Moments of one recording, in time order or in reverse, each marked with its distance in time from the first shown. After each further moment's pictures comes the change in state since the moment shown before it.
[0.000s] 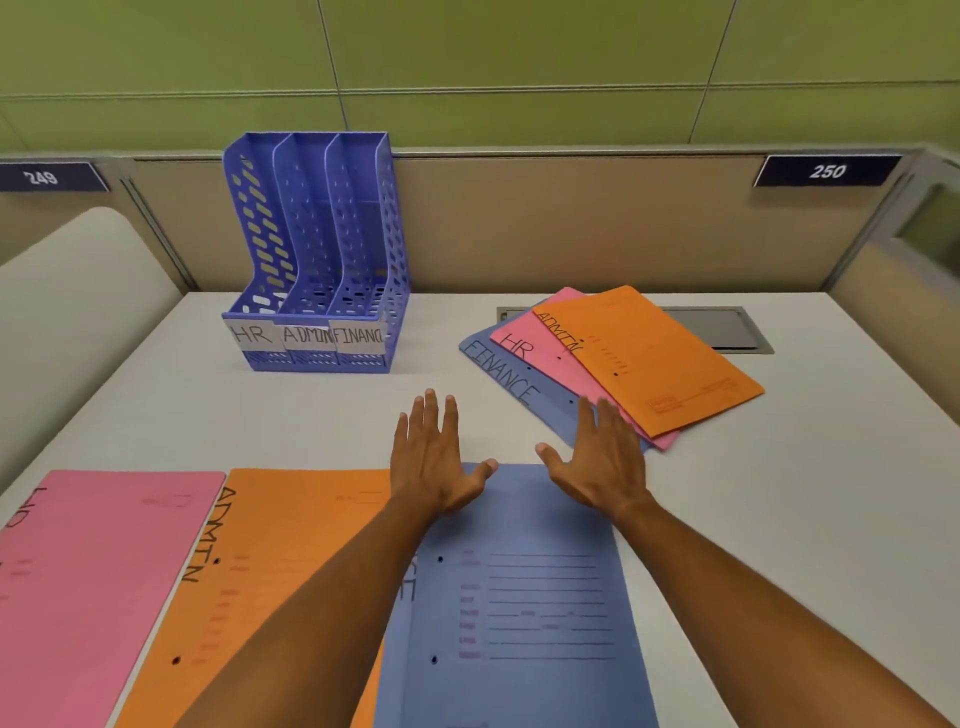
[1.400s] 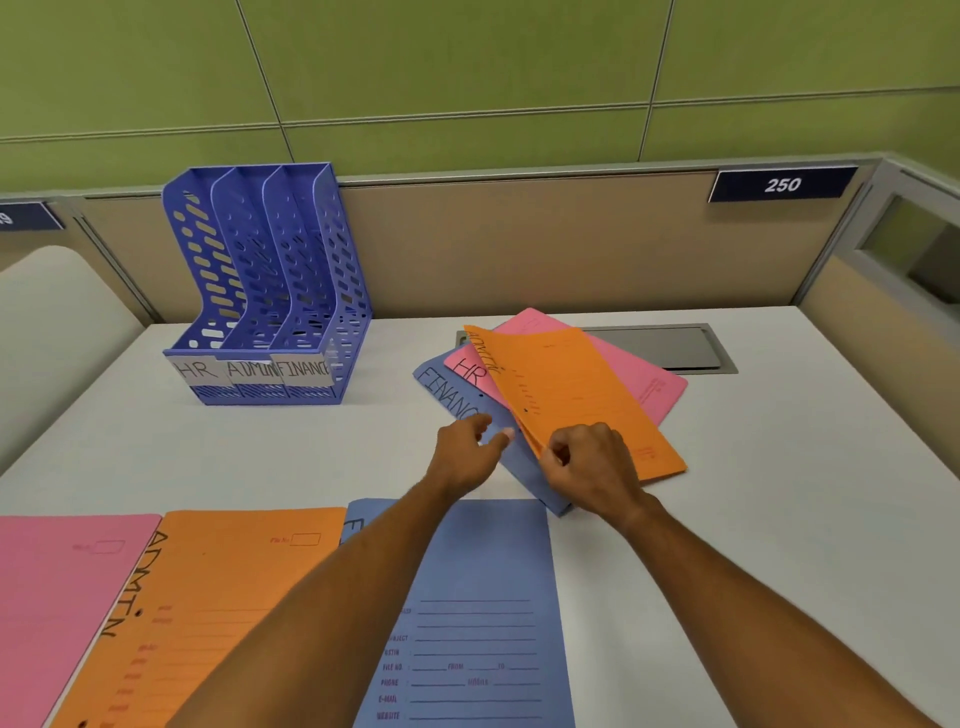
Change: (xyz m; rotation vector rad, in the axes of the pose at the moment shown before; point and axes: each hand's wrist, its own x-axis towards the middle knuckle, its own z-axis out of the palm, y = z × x) left_hand 0.061 0.115 -0.011 -0.809 -0.065 -0.134; right_hand 0.033 0.068 -0.044 0.173 0.178 -0.274
